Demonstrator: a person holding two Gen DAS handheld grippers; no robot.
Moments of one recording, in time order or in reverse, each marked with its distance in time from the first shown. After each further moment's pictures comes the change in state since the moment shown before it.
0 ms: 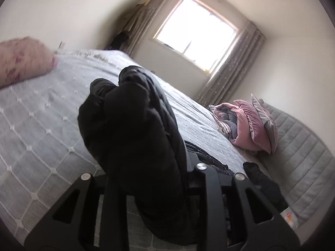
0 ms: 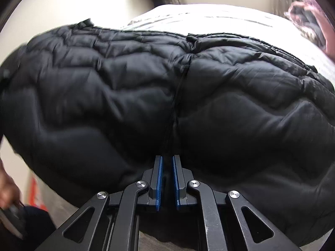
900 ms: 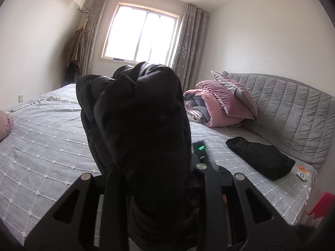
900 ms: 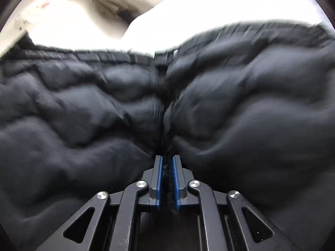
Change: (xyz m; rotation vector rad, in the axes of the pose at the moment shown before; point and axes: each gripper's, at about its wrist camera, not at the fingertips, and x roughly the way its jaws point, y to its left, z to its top) left arm 0.016 -0.113 -0.016 0.383 -0.039 -0.164; right arm 0.026 -0.070 0.057 0.403 -0.024 0.246
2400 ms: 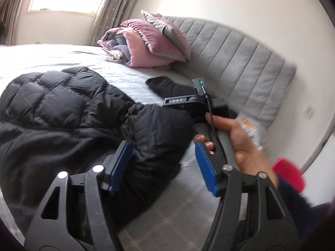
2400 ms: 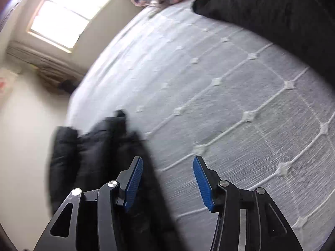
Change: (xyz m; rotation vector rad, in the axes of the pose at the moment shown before) left arm 0.094 -0.133 -0.059 0.006 0.407 -0.525; right arm -0.226 -0.239 0.006 0.384 -0.267 -0.170
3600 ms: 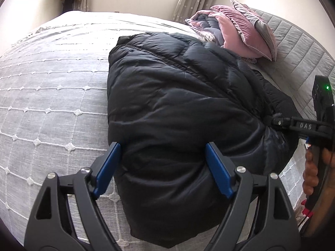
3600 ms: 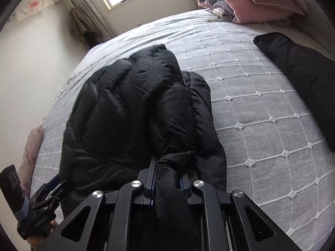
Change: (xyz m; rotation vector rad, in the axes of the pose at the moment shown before) left arm -0.027 0.083 -0.027 -0.258 0.129 0.558; right arm -0.017 0.106 -0.101 -0.459 0.017 -0.188
